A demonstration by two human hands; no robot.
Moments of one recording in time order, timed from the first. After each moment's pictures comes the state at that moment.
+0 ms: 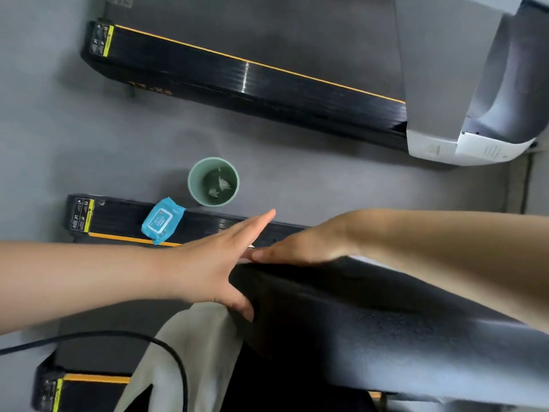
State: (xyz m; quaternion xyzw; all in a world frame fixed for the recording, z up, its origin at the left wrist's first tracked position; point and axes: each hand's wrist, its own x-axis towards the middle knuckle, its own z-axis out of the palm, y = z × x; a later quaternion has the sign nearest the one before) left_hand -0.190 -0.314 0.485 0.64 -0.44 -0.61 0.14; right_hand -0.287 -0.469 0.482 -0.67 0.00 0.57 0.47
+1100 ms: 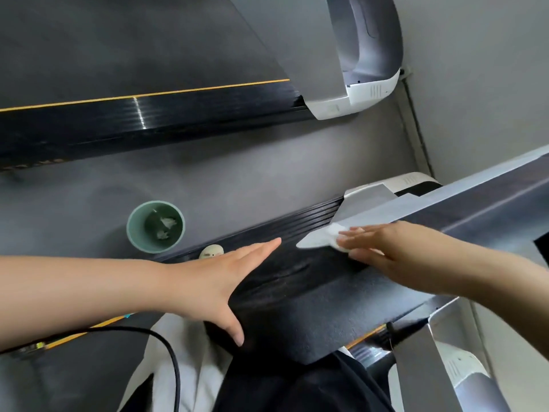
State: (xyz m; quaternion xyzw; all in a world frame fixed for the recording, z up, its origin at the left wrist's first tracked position) left_hand -0.176 -0.384 0.505 0.44 -0.65 -0.62 0.03; right_hand -0.400 -0.516 0.611 -0.82 0.33 0.38 0.28
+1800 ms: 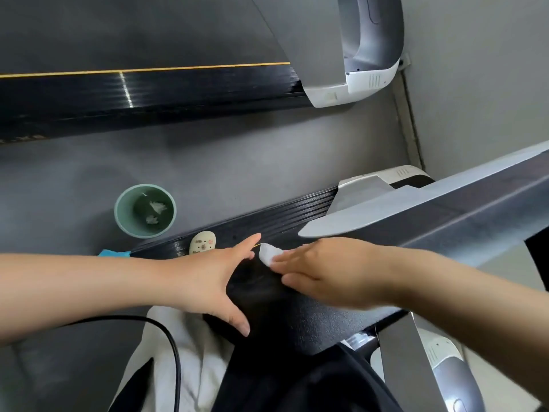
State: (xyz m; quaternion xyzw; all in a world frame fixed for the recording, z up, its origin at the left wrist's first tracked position) left_hand -0.176 -0.373 0.484 0.47 -0.56 -0.68 -0.02; right_hand -0.335 -0.474 0.586 -0.78 0.23 0.48 0.32
